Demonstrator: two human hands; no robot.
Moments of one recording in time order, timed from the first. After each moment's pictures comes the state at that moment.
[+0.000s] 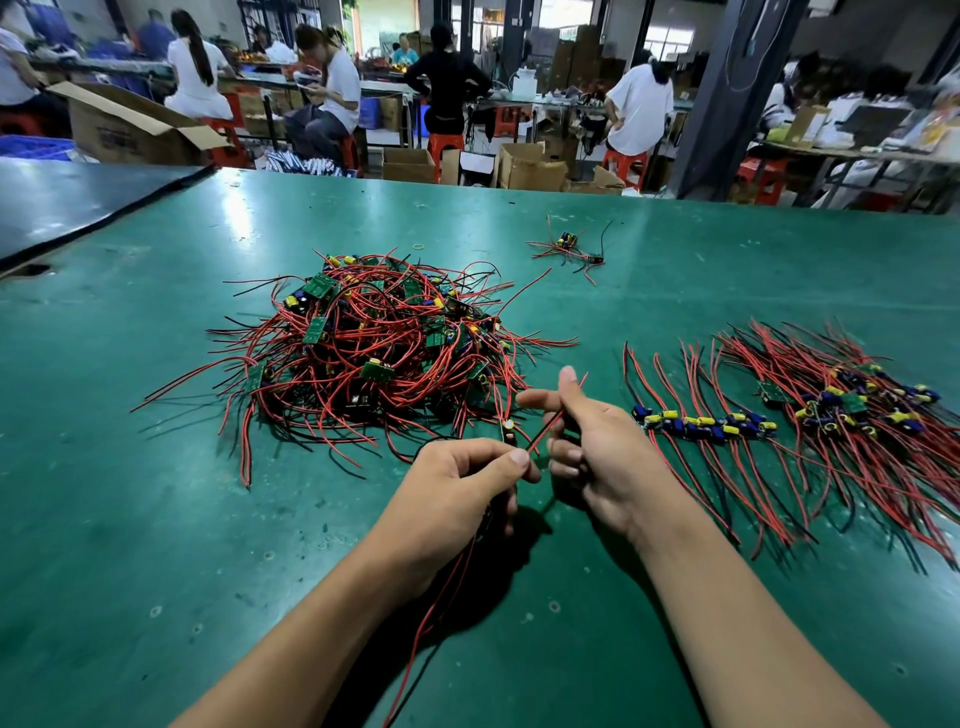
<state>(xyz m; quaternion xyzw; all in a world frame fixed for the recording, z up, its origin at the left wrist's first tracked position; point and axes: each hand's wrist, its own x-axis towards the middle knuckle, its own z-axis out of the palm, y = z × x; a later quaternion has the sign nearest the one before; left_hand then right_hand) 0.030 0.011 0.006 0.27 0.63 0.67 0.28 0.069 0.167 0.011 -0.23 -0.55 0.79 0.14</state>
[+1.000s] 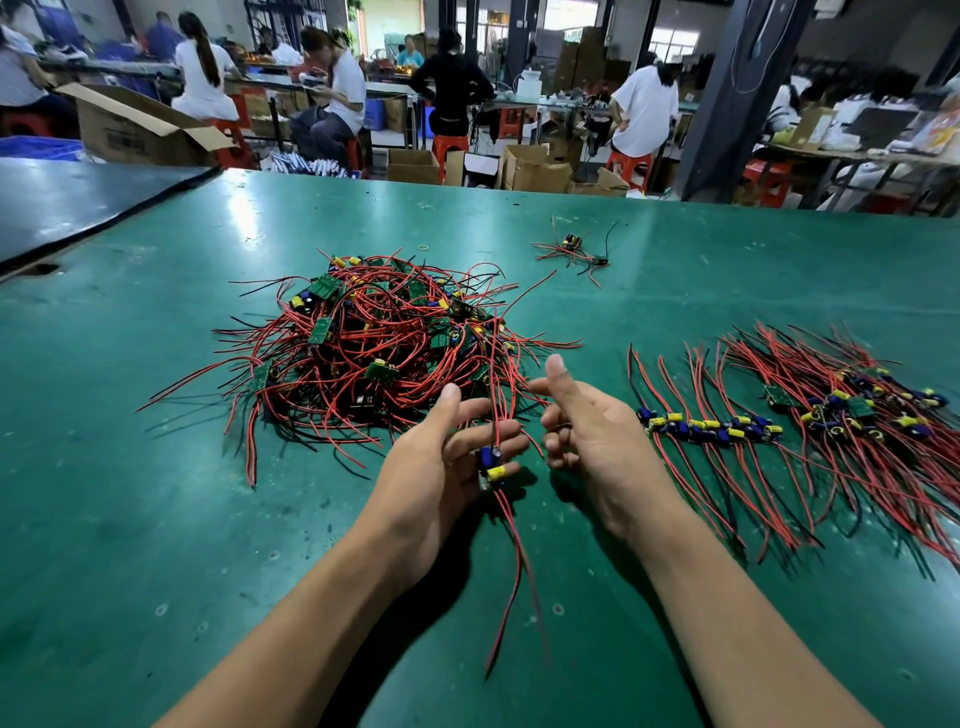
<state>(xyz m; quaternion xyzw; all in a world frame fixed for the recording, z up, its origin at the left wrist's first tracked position) 0.020 0.016 0.016 0.07 0.48 0.81 0.33 0.069 0.158 0.011 -0.21 -0.62 0.72 0.21</state>
